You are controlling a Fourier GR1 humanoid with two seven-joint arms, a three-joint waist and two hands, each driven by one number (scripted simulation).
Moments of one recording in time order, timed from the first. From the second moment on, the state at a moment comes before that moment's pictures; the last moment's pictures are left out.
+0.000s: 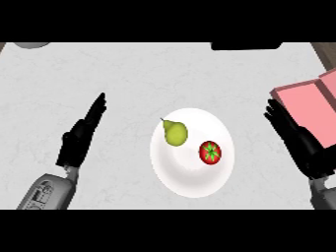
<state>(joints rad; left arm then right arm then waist) -0.20 0.25 -0.24 -1.33 0.05 0.15 -0.04 -0.12 -0.49 0.25 -1.38 -0.38 0.03 -0.15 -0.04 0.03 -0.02</state>
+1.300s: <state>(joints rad) -0.13 0.23 -0.06 -1.62 0.23 0.21 0.18 -0.51 -0.78 0.33 -0.99 0.06 0.34 -0.42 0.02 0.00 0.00</state>
